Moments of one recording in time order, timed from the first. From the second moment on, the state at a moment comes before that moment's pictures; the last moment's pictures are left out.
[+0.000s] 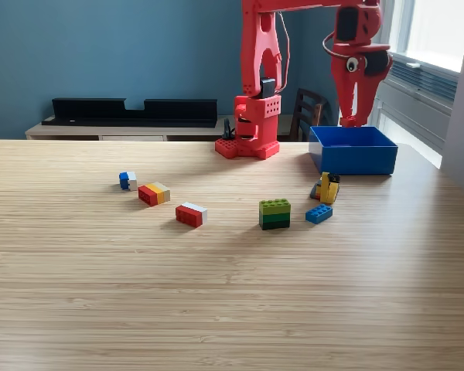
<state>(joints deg) -53.5 97.1 86.1 91.2 22.7</state>
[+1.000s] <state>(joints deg) -74.4 97.1 89.6 91.2 21.8</state>
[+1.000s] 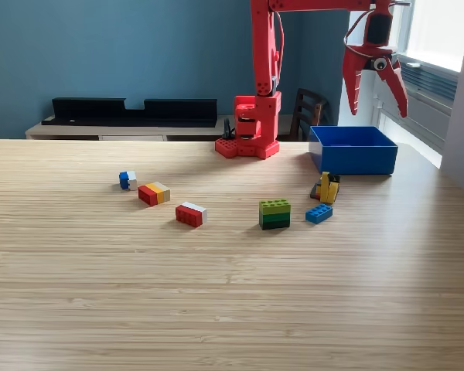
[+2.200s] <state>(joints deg) -10.5 97.1 78.1 91.2 13.5</state>
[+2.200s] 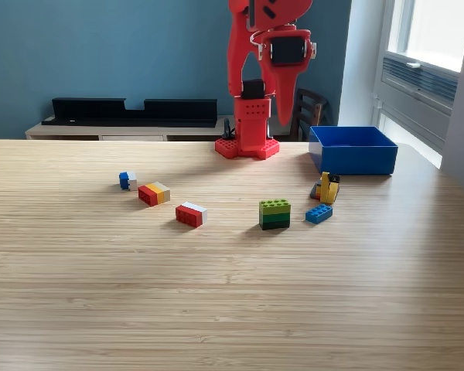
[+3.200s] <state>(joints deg) -9.1 97.1 78.1 87.5 13.4</state>
